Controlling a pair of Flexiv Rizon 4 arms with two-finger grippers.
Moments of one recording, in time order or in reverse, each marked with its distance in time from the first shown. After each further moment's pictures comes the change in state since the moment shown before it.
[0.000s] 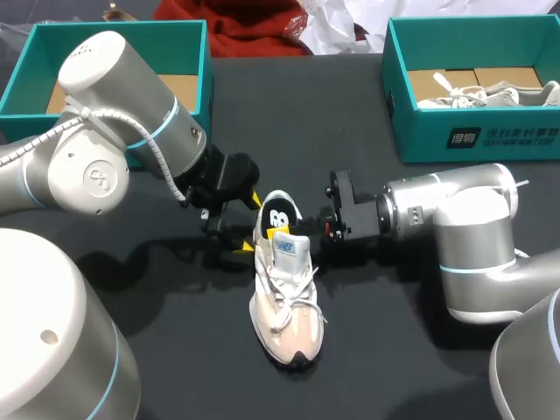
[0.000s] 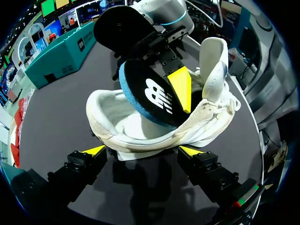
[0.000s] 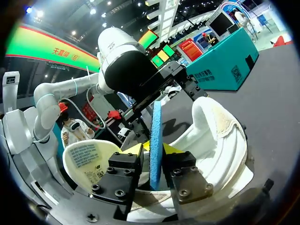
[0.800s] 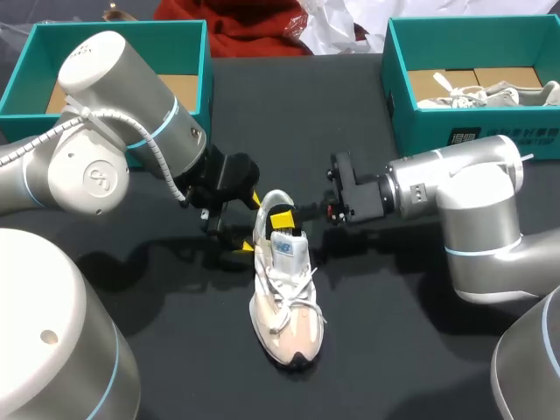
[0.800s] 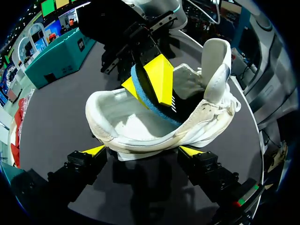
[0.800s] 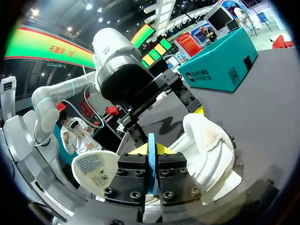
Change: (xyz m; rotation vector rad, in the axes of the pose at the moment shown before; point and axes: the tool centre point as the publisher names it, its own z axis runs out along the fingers) left arm 0.000 0.000 0.000 0.000 0.000 0.000; right arm -0.006 0.011 -0.009 0.059 -0.013 0.043
